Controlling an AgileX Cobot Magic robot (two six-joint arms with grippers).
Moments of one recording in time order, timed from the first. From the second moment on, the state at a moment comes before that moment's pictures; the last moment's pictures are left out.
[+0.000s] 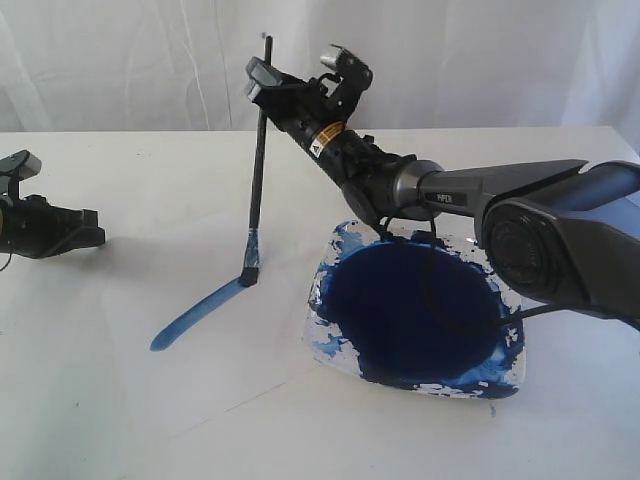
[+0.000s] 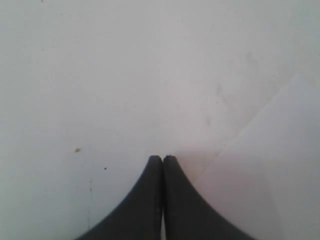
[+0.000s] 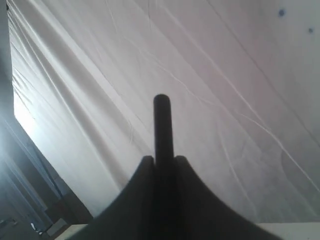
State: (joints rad) left arm 0.17 2.13 -1.18 1.63 -0.64 -1.60; right arm 0.61 2.56 -1.91 -0.30 -0.94 0.91
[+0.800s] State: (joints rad) left arm 0.17 2.13 -1.18 1.63 -0.64 -1.60; right arm 0.70 2.56 -1.91 -0.46 -1.20 1.28
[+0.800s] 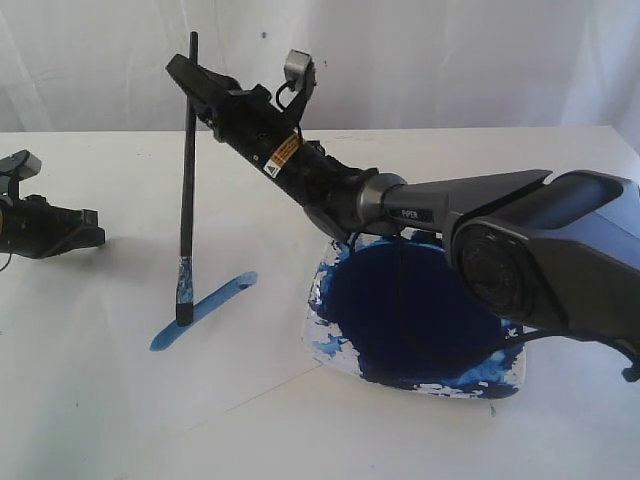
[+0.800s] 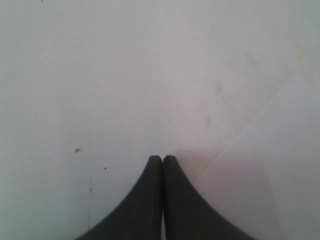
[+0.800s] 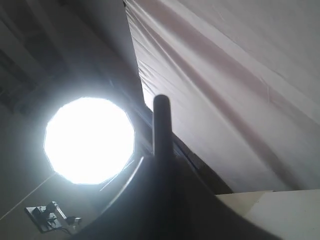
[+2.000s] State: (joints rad) left arm 0.17 2.13 -1.18 1.63 -0.64 -1.60; right arm 0.70 2.56 -1.91 -0.44 -1.20 1.48
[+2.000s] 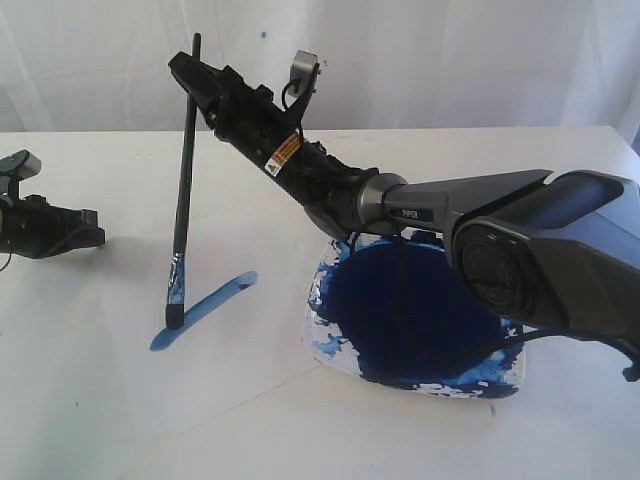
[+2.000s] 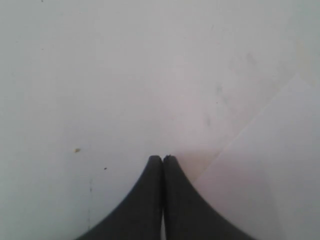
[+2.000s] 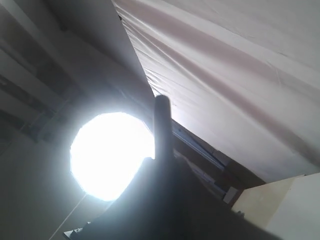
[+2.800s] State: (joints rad) left arm 0.17 2.13 -1.18 1.63 -0.64 -1.60; right arm 0.70 2.56 -1.91 -0.41 -1.21 1.48
